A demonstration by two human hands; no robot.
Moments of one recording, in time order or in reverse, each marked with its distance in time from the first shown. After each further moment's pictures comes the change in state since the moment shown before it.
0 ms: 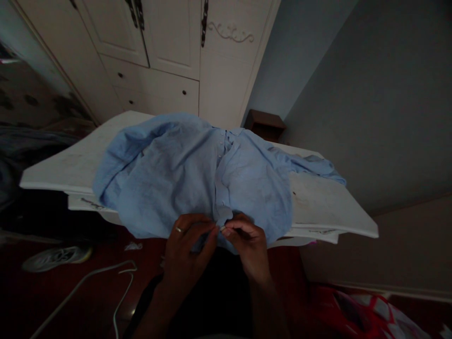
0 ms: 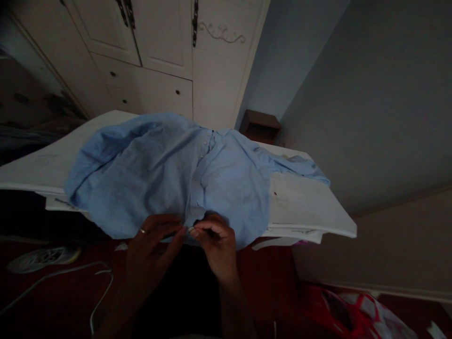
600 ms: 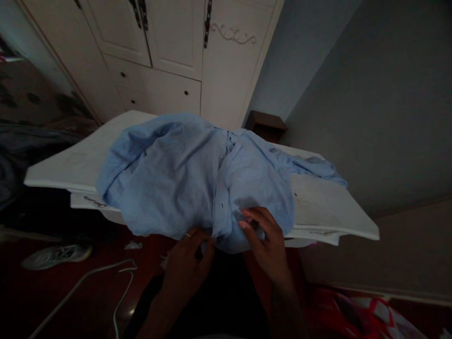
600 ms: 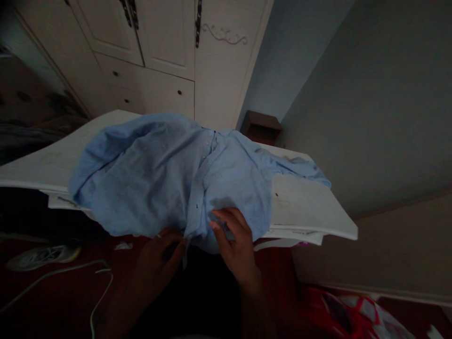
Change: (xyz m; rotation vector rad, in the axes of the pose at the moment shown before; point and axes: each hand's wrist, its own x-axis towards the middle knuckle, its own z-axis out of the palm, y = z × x) left_hand -0.028 -0.010 0.003 0.085 -0.334 -0.275; right_hand 0.007 -0.019 -0.034 -0.557 -0.051 -0.335
